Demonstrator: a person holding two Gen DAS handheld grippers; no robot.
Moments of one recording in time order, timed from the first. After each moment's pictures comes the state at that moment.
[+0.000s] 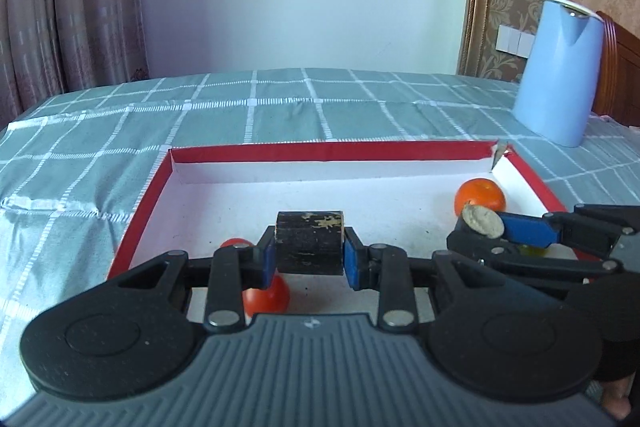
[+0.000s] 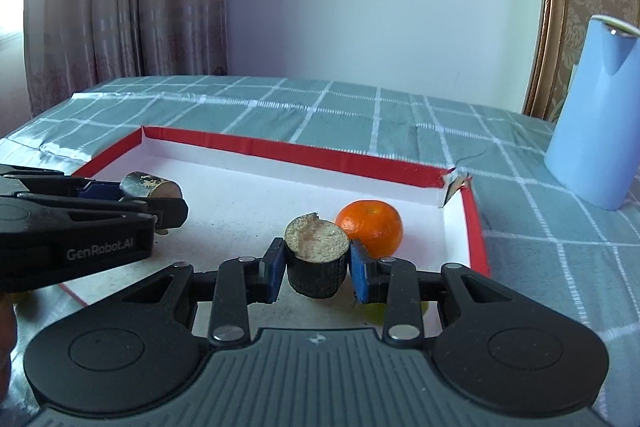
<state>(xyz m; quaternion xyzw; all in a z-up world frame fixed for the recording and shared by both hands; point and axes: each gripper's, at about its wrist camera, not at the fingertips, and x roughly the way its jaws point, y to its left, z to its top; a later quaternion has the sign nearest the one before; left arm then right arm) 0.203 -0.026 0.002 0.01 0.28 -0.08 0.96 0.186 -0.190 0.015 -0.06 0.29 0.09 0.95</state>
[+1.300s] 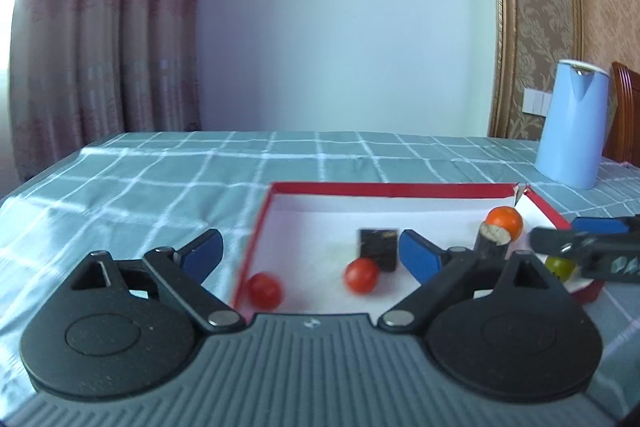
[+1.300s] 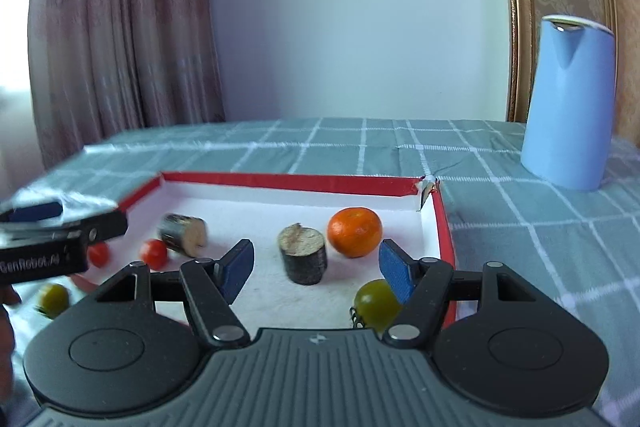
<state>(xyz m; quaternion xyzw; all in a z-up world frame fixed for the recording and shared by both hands) 0.114 0.036 0.014 -0.01 0.17 -0.02 0.98 0.121 -0.220 0.038 0.03 0.23 0.10 0.97</state>
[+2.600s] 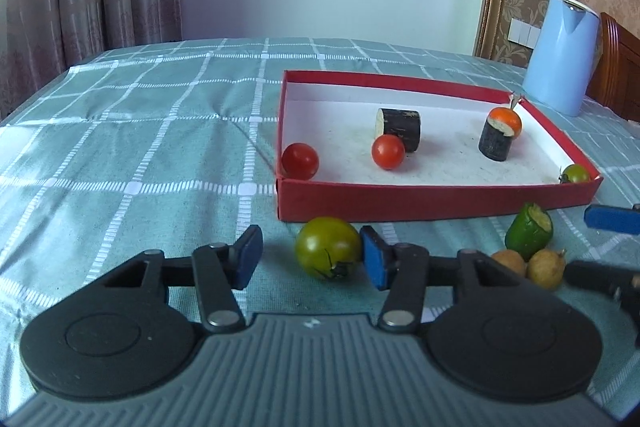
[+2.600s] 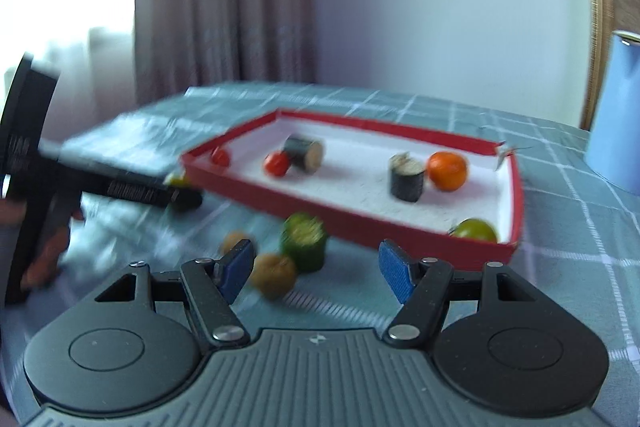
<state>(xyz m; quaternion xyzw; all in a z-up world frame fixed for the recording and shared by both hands) 0.105 0.070 -0.016 -0.01 0.30 -0.07 0.95 0.049 -0.187 0.016 -0.07 0.26 0.23 0.94</state>
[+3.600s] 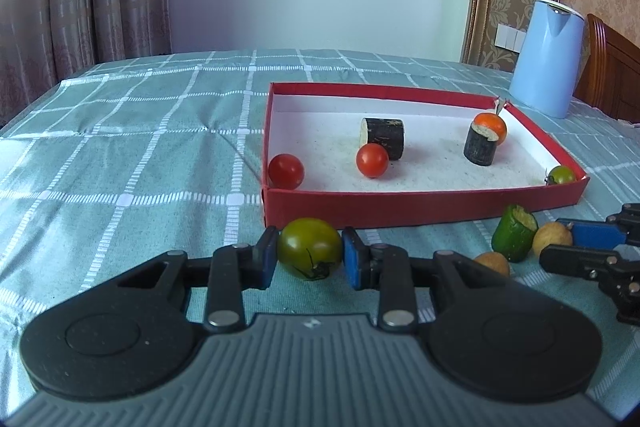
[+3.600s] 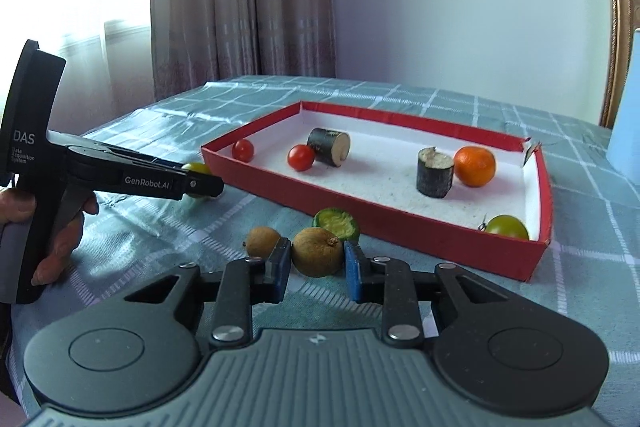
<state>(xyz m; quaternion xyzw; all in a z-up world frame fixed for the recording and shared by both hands) 0.098 0.067 -0.012 -0.01 0.29 -0.08 0.95 0.051 -0.189 0.017 -0.05 0.26 0.24 0.94</state>
